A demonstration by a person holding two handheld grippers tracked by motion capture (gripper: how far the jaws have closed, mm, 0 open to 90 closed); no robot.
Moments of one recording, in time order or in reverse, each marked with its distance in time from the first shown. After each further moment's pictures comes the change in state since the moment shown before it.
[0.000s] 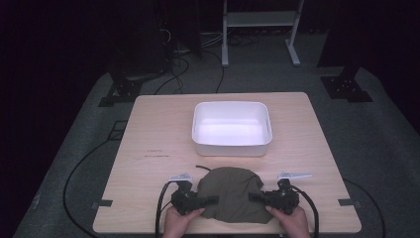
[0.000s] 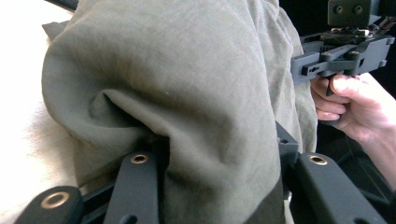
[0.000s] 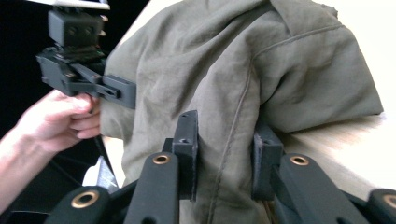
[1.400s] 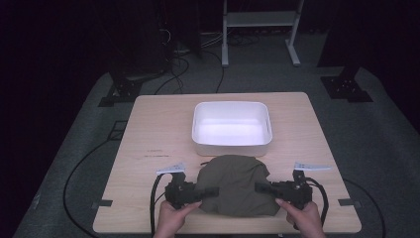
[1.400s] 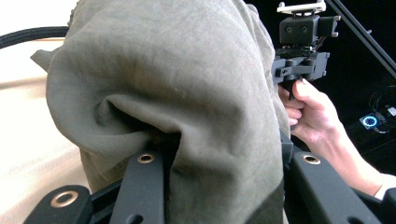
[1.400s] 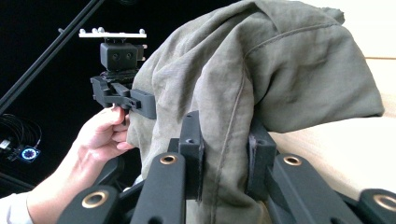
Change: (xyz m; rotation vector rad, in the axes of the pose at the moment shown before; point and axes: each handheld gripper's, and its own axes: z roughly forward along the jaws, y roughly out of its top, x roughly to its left) left arm -0.046 0.040 -0.038 -0.097 -0.135 0.074; right arm 0.036 0.033 -0.045 -0.126 0.149 -0.034
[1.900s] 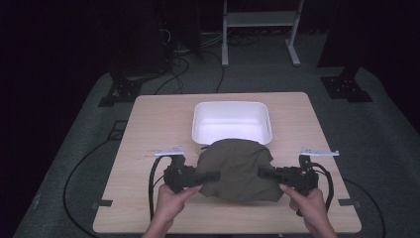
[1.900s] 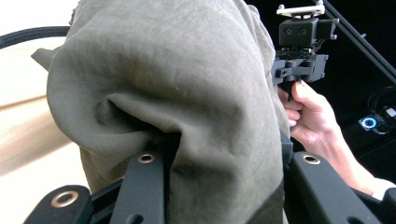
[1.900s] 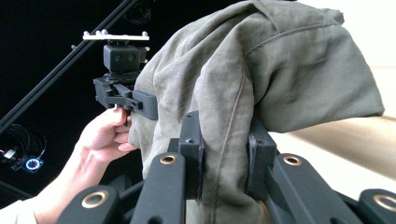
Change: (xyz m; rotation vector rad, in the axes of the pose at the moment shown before) left arm -0.014 0.051 -0.007 -0.007 -0.006 0.041; right arm 0.016 0.041 -0.011 -0.052 0.013 -0.036
